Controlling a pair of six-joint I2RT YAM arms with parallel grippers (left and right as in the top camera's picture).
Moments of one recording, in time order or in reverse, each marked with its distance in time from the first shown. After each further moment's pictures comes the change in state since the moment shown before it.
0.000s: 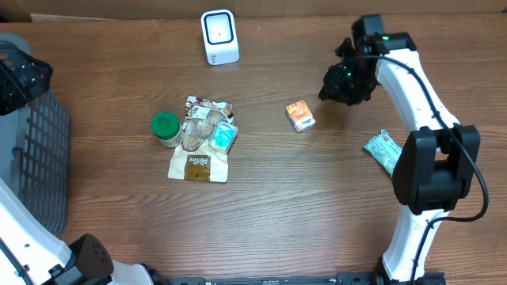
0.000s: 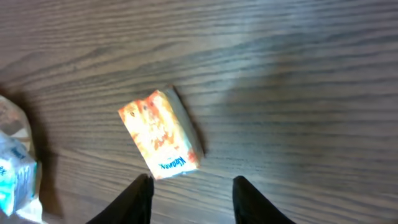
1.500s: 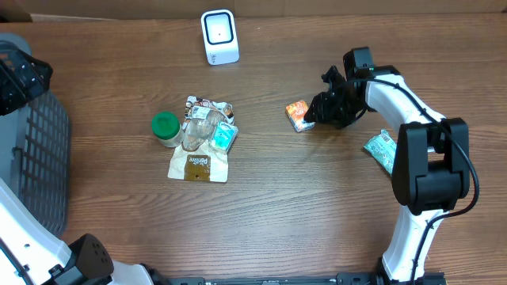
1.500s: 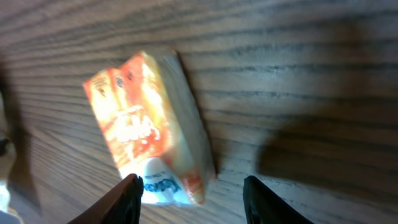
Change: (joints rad) left arm 0.000 0.000 0.000 0.000 0.000 0.000; right arm 0.007 0.000 -0.323 0.304 -0.142 -0.069
